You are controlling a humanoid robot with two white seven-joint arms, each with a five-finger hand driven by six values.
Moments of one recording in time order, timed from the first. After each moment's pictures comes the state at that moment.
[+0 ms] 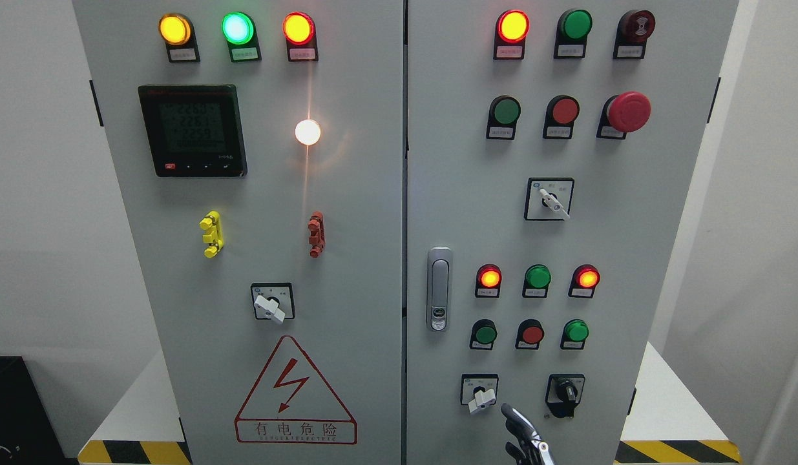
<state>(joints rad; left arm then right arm) 0.00 -0.10 -0.10 -0.07 0.07 -0.06 0.01 0.18 0.12 0.16 -2.09 0.06 -0.05 0.12</state>
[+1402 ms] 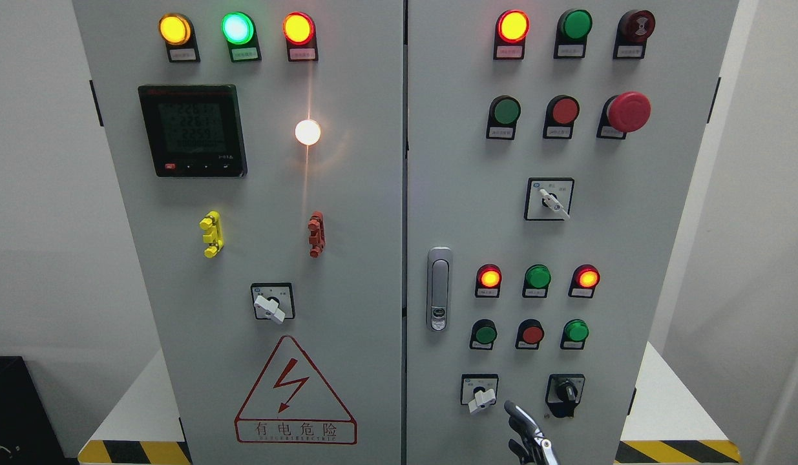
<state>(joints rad) 0.00 -0.10 -0.10 -0.07 0.07 -0.06 0.01 0.17 0.12 0.16 -2.09 0.07 -0.04 0.12</state>
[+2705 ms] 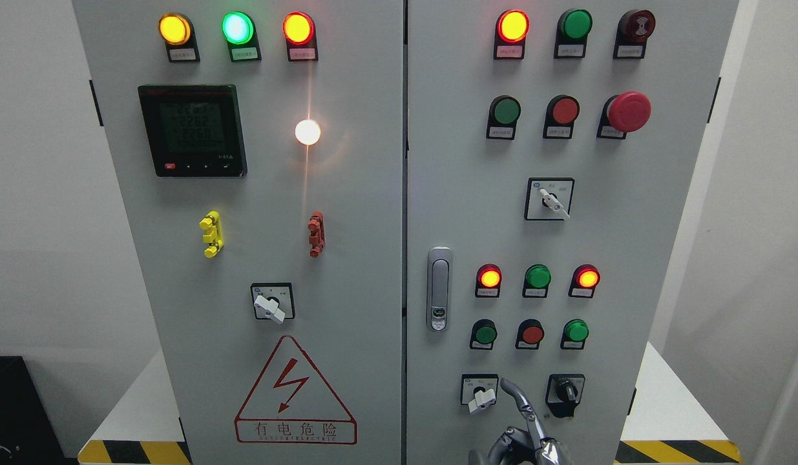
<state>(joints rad) 0.00 -0.10 -0.10 -0.07 0.07 -0.06 0.01 0.05 0.12 0.20 -2.02 0.59 -0.08 -0.01</state>
